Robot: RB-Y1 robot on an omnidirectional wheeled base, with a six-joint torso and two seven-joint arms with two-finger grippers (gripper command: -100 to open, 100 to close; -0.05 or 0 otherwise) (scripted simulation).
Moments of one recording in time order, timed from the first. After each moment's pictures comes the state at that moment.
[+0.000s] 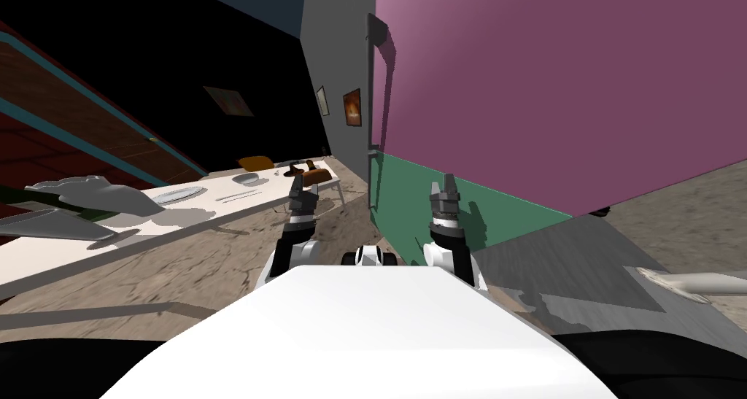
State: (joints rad) left arm 0.46 0.03 -0.02 -2.26 0.04 -0.37 -0.05; right arm 0.48 -0.06 0.01 -2.37 0.05 -0.39 0.15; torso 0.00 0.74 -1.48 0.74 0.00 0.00
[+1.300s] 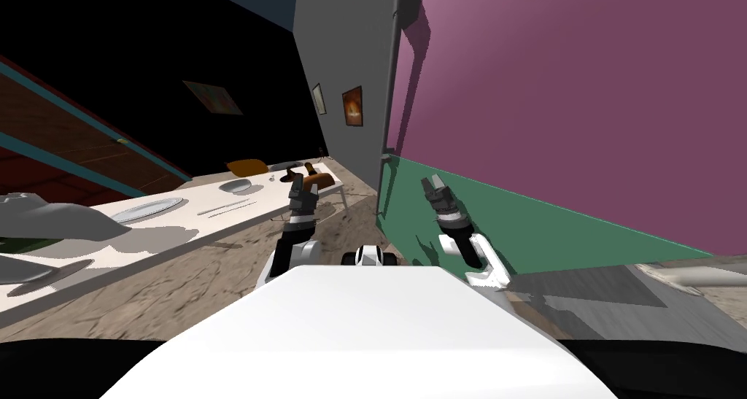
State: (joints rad) left arm 0.46 0.03 -0.02 -2.26 0.04 -0.37 -0.05; right arm 0.34 -0.39 -0.14 -2.22 0.34 -0.53 0.36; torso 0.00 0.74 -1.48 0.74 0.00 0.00
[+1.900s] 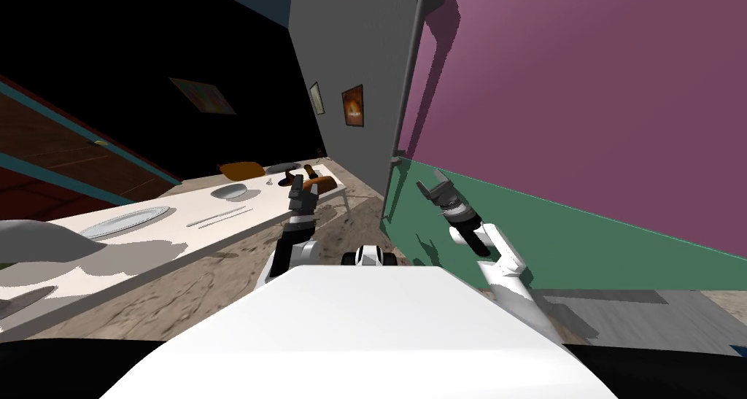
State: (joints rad) left arm 0.46 0.03 -0.02 -2.26 0.04 -0.37 -0.05; right arm 0.24 -0.54 -0.24 -2.11 0.51 -0.63 0.48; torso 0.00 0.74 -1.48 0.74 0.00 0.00
